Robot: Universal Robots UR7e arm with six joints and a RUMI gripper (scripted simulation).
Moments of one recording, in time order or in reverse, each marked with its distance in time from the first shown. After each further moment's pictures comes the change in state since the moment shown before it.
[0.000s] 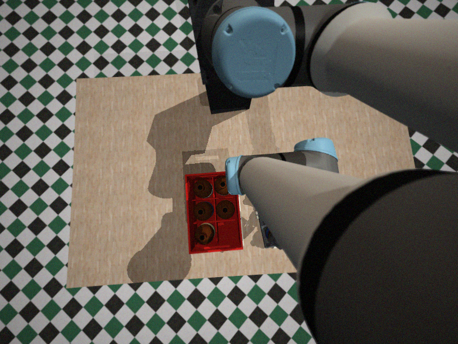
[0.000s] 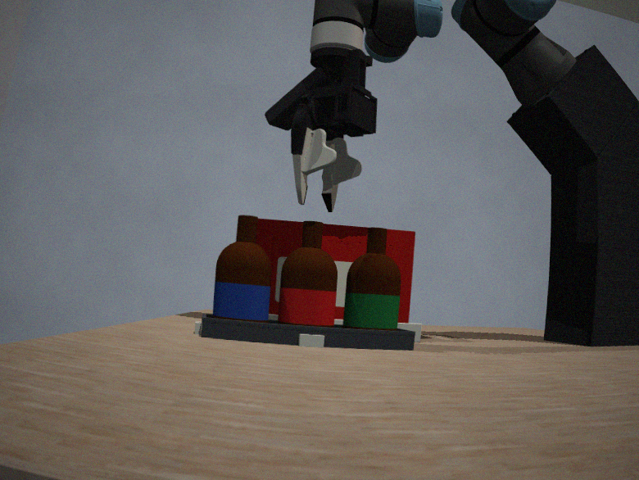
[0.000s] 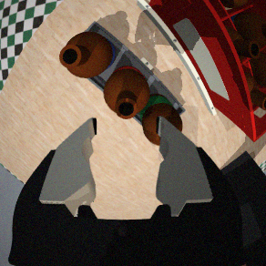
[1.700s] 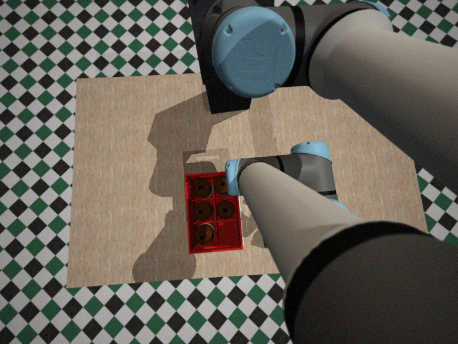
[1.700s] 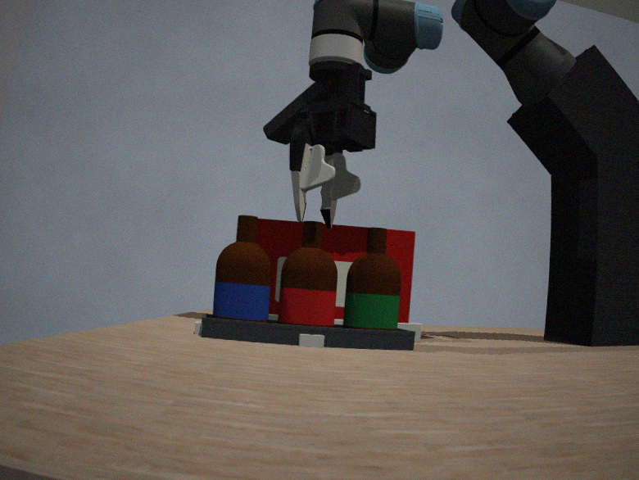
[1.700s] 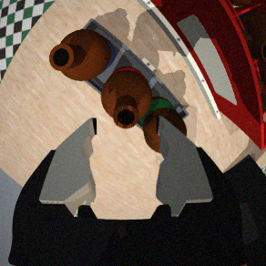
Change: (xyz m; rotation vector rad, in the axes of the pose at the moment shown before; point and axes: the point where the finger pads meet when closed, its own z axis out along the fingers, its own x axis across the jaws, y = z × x) arm 0.000 0.000 0.022 0.000 0.000 0.000
